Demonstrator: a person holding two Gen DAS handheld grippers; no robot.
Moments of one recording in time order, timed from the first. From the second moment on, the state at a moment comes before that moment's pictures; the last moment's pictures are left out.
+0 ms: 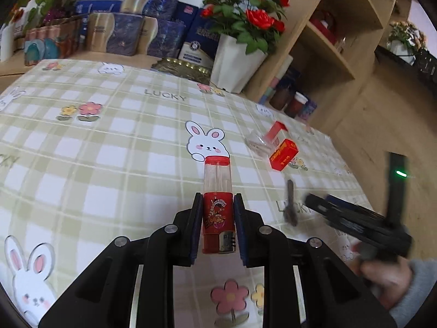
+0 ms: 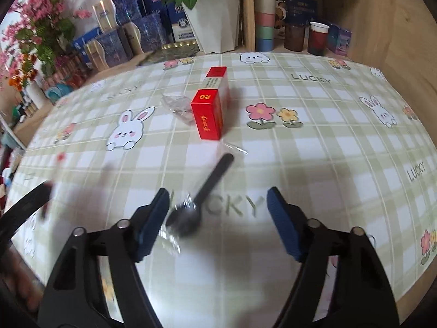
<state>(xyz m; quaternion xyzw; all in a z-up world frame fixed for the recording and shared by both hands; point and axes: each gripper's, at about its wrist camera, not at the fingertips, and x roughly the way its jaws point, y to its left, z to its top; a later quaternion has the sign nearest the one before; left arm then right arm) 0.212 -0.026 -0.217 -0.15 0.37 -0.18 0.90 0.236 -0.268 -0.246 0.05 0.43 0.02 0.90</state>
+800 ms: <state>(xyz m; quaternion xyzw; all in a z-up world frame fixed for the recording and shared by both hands) 0.128 0.019 -0.168 -0.08 0.37 -0.22 0.90 0.205 -0.267 -0.243 0.08 0.46 0.06 0.88</state>
